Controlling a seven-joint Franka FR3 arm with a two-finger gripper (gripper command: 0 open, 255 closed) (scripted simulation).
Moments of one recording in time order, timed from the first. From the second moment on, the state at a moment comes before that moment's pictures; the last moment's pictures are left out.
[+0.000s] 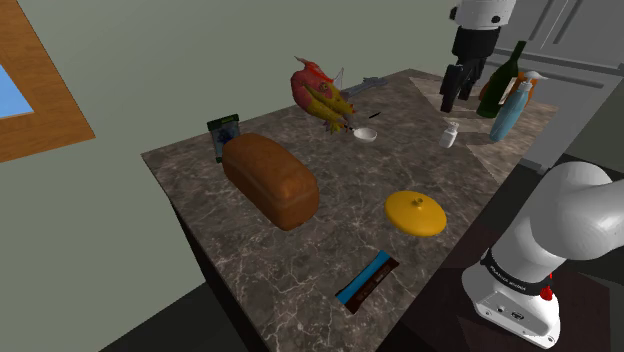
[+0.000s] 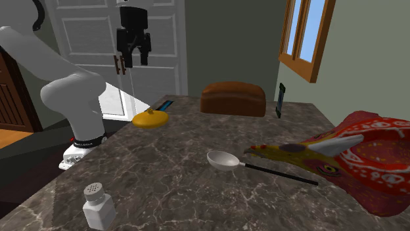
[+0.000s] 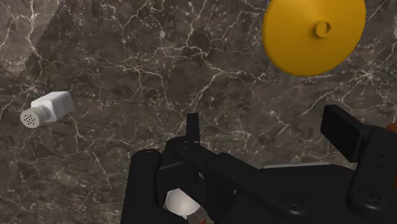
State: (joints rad) arm 0.00 -0.81 -0.07 -2.35 -0.11 1.48 0.02
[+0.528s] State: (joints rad) arm 0.01 -0.66 -0.21 -2.33 -0.12 1.64 -0.12
